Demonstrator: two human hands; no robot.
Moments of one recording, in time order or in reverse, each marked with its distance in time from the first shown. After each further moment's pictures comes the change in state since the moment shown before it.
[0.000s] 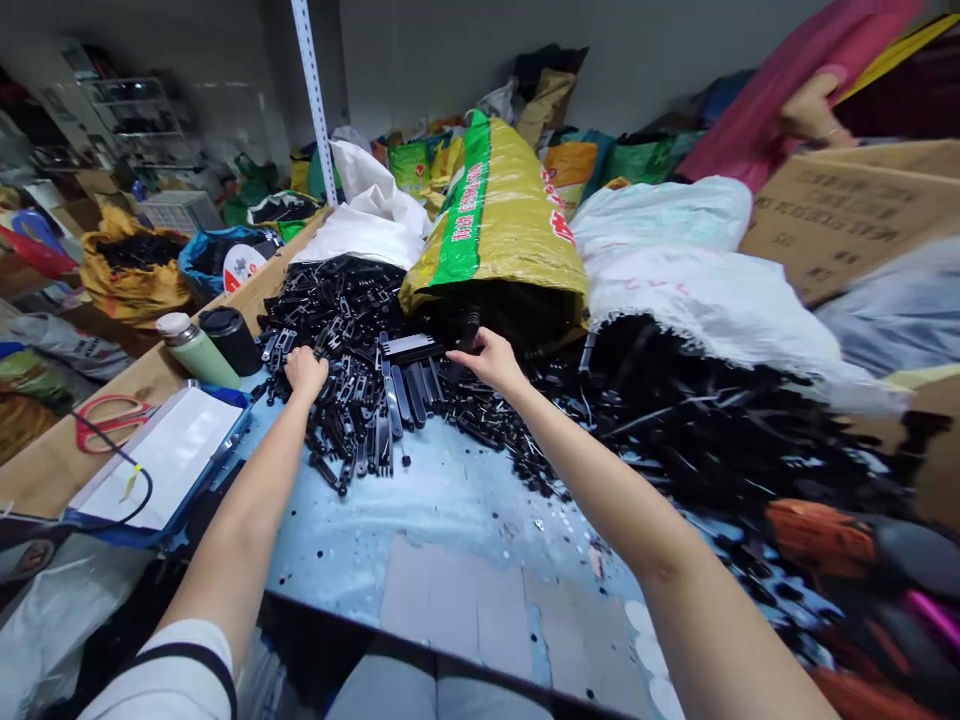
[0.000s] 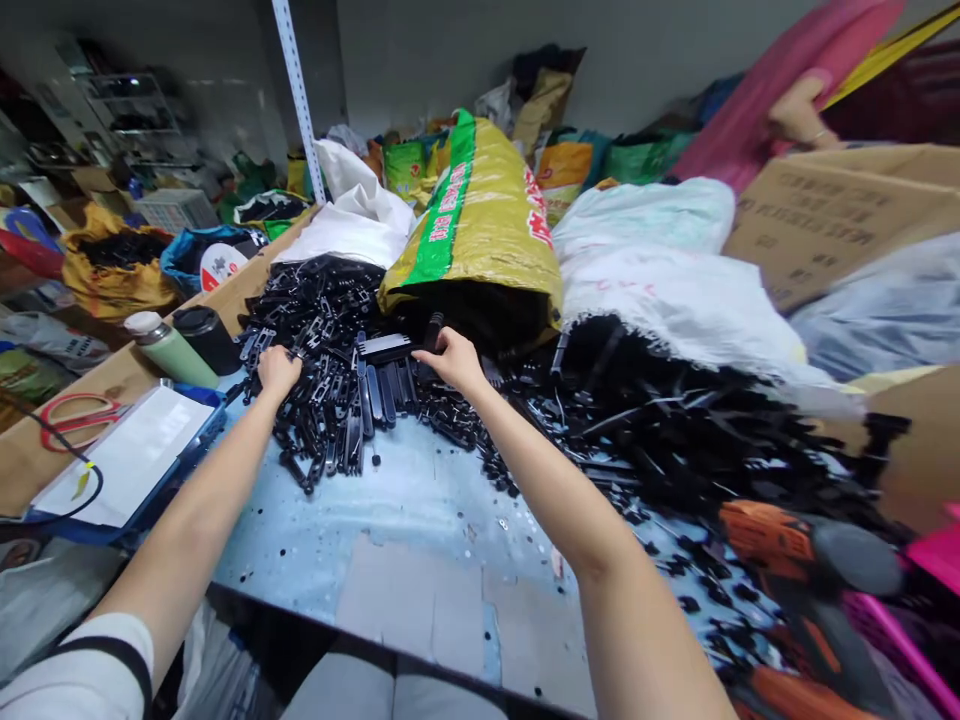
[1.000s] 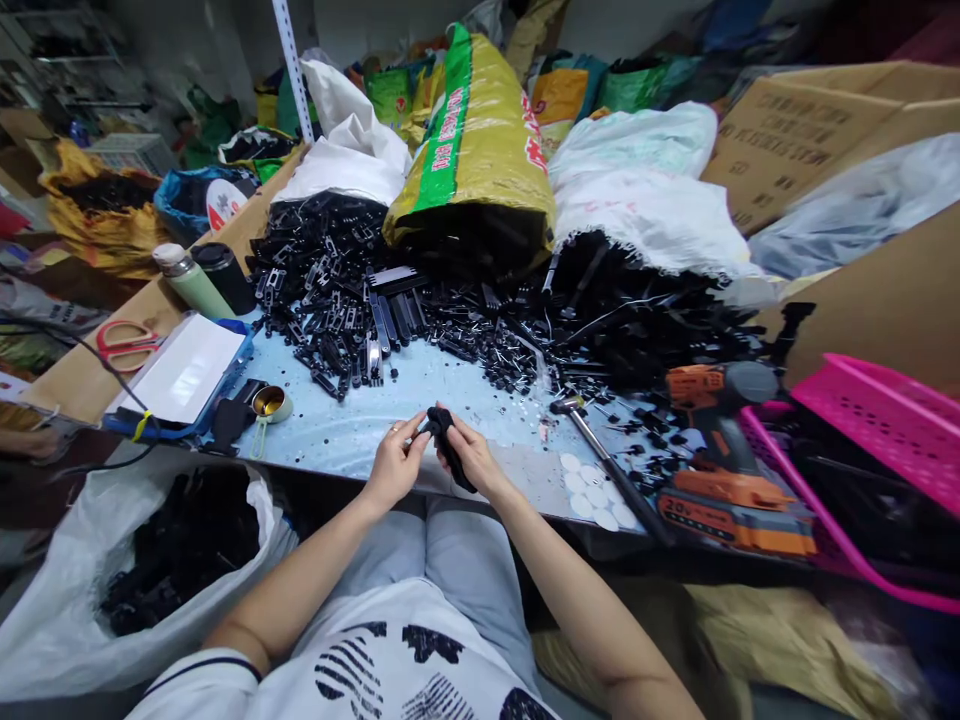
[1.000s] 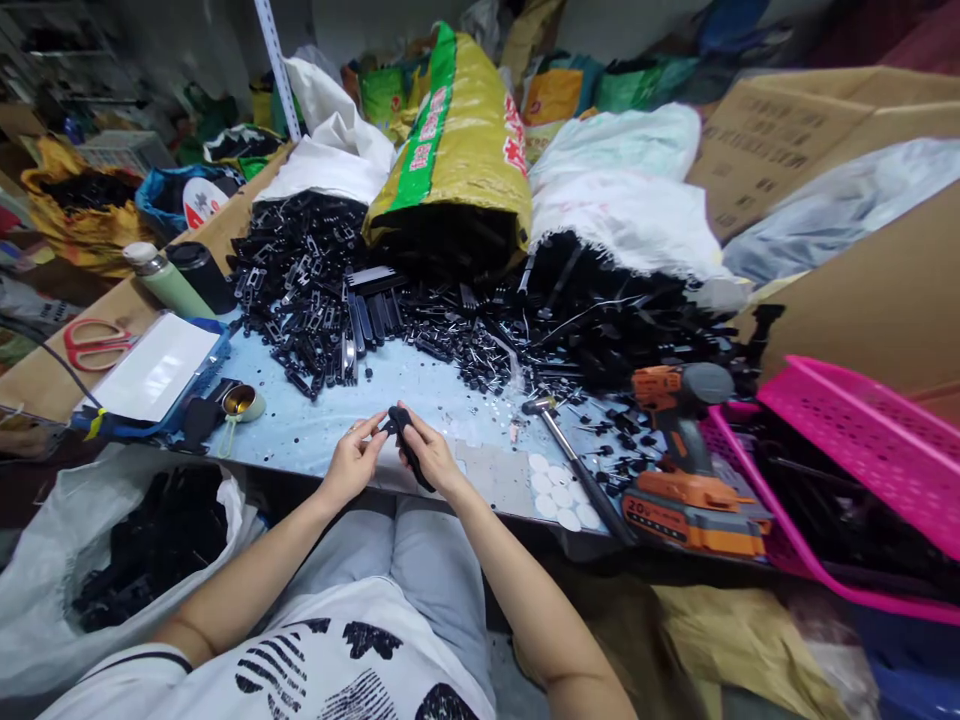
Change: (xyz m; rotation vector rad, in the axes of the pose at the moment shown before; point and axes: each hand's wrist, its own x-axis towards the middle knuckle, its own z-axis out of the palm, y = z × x) left_hand -0.372 0.048 -0.085 -0.918 -0.529 0.270; right_hand -0.317 -0.094 0.016 0.916 -0.309 0.432
